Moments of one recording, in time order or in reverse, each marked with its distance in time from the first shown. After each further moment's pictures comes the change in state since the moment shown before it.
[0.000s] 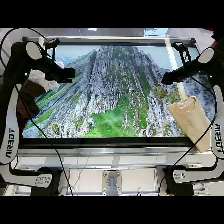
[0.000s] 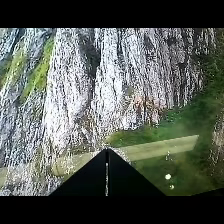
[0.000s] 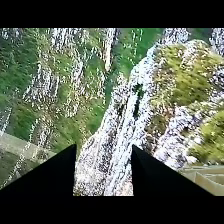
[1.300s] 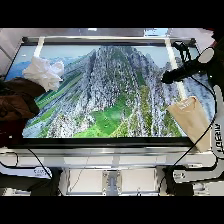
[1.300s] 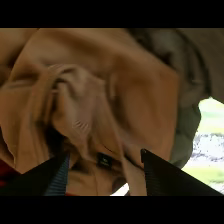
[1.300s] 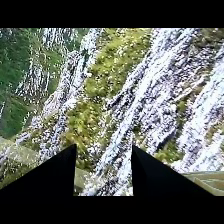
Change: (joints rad) left arm 0.669 -0.038 -0.072 0.430 0.088 -0.215; right arm 0.000 0.000 0.000 0.006 -0.025 0.002
